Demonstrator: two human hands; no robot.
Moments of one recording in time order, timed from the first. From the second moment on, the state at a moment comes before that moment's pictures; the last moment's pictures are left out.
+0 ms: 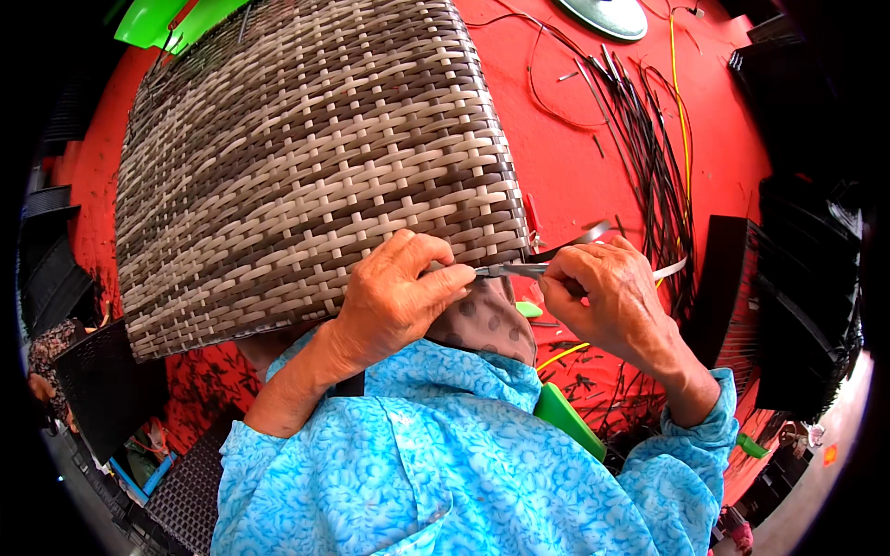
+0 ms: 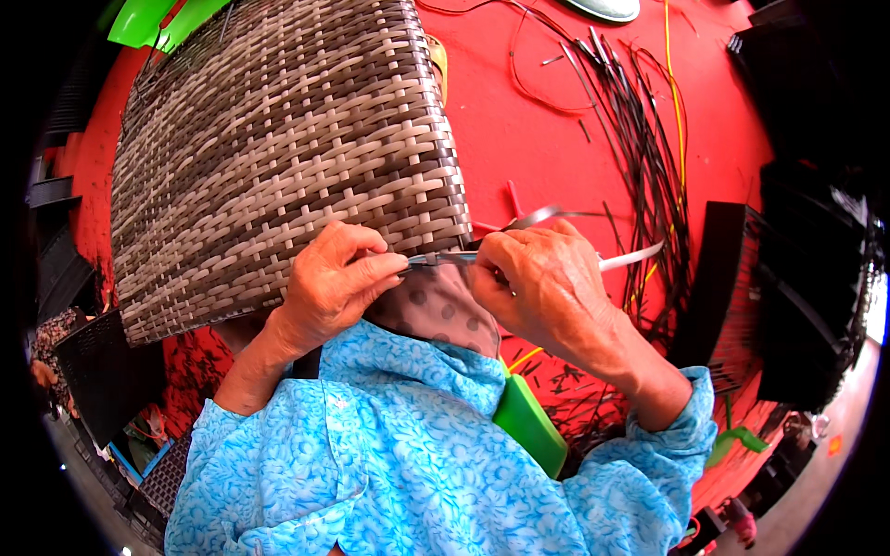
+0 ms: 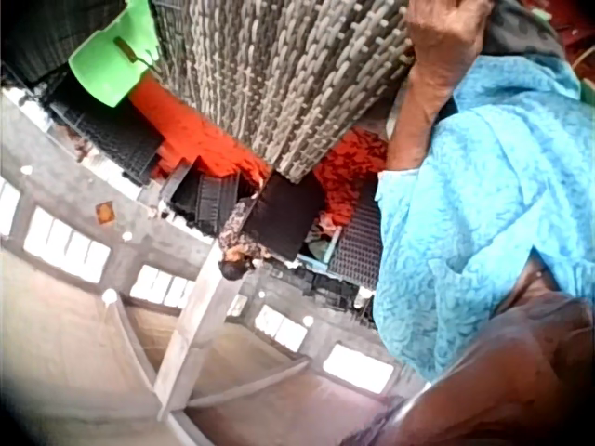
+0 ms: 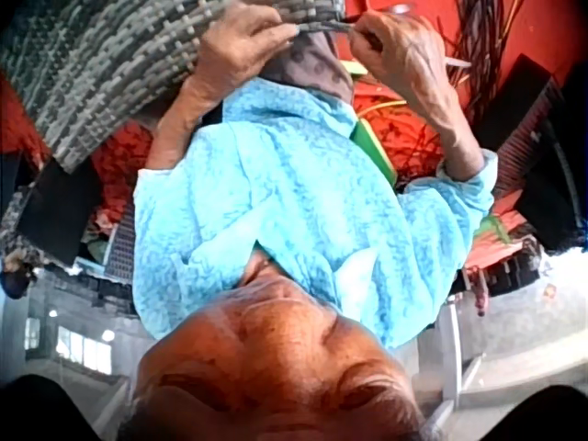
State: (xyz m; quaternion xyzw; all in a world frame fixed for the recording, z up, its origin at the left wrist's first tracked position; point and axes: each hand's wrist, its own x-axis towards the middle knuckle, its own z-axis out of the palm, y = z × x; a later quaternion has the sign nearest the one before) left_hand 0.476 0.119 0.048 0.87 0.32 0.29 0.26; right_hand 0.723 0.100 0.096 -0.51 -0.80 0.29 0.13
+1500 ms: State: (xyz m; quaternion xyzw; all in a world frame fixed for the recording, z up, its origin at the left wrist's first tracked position) left_hand 0.469 0.111 0.018 0.86 0.31 0.35 0.22; right_hand 0.688 0.087 0.080 -0.61 -0.73 0.29 0.08
